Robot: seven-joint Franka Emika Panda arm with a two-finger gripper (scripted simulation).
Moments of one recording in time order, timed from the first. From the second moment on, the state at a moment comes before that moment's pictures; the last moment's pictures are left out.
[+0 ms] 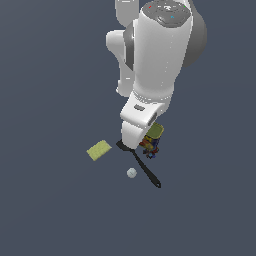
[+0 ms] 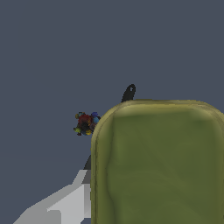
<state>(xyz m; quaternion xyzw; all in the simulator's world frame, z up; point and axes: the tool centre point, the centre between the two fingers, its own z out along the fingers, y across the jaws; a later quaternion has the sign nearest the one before) 0.054 0.055 0.278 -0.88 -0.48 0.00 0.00</state>
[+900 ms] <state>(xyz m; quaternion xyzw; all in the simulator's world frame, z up) 0.055 -0.047 0.419 -0.88 -0.48 0.00 0.00</state>
